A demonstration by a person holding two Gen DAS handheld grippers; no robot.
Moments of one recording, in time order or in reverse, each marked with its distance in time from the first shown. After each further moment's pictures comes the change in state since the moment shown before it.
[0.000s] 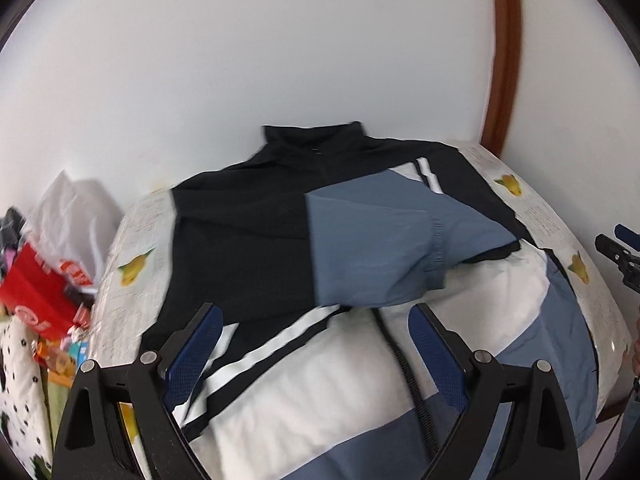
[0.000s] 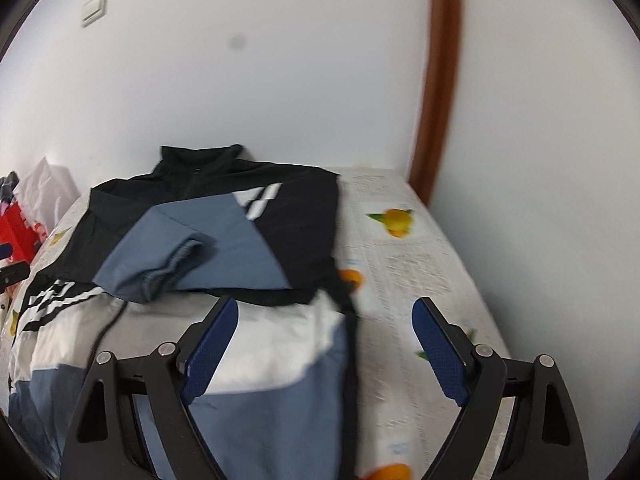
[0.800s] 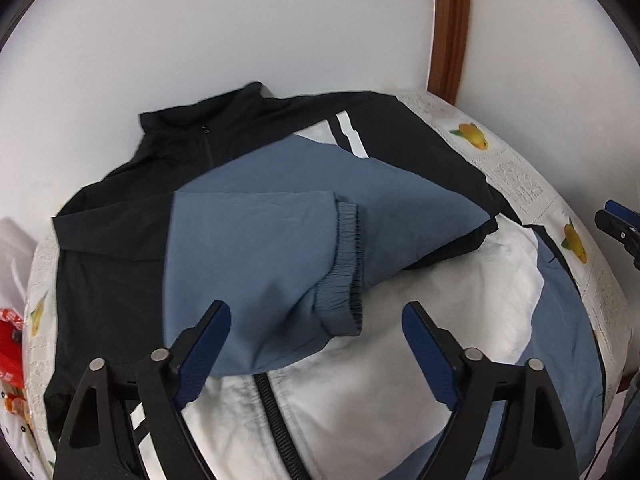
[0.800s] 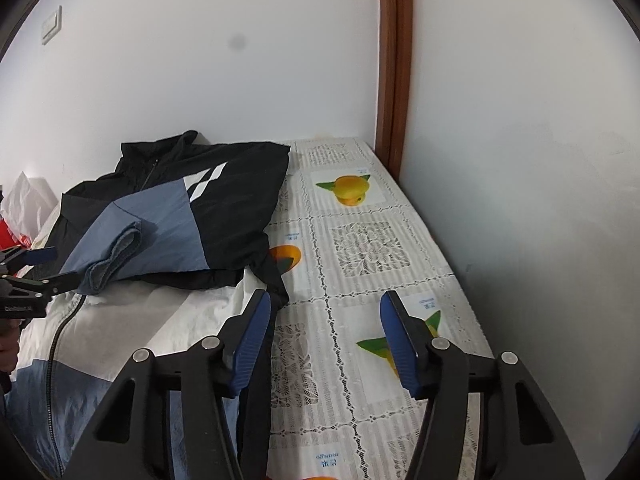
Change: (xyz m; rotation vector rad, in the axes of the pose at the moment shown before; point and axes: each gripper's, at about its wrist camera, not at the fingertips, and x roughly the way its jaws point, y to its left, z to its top) left arm 0.105 -0.092 0.023 0.139 0.123 -0.142; right arm 0.045 -0.060 -0.012 0.054 0.078 0.004
